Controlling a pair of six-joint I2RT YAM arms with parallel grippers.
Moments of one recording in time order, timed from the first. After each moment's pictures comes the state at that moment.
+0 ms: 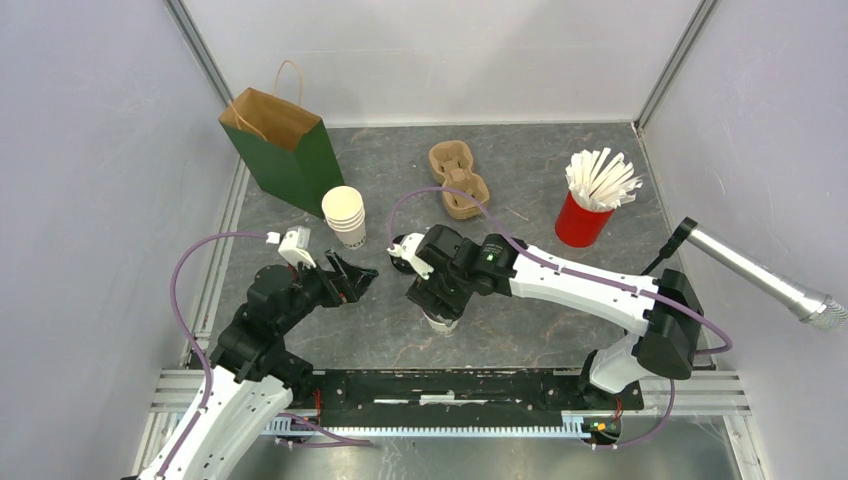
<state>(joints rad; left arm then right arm) -0.45 0.39 0.53 -0.48 0.11 -0.69 1.10 1.52 1.29 -0.84 0.04 0.03</state>
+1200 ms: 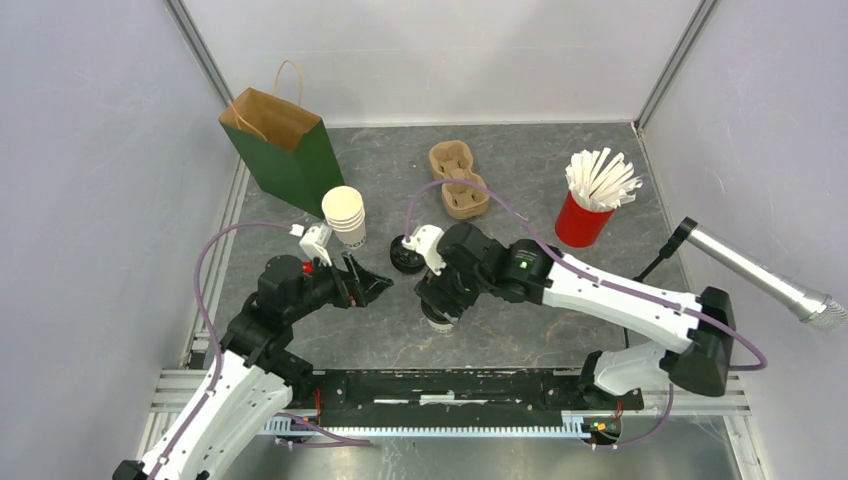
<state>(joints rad) -0.45 0.47 0.52 -0.41 0.29 -0.64 1.10 1.38 1.24 -0.77 0.04 0.04</state>
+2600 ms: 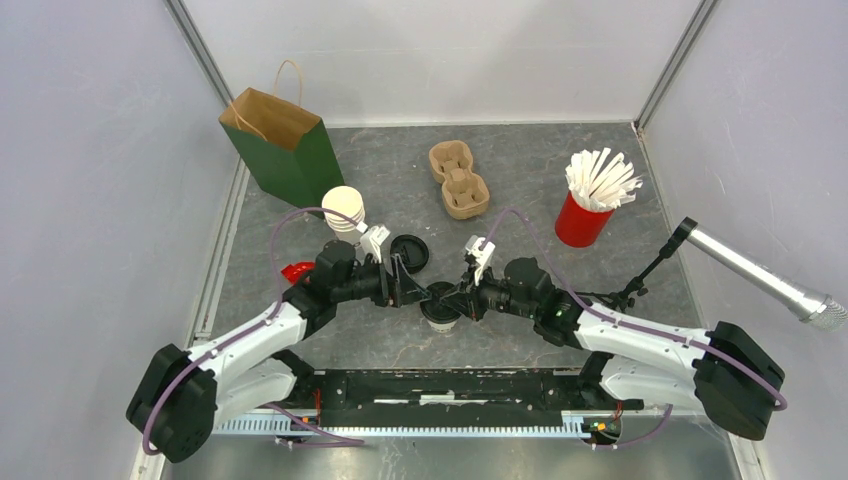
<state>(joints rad) -0.59 1.00 0.40 0.15 0.54 -0.71 0.93 1.08 0.45 0.29 -0.23 0.24</state>
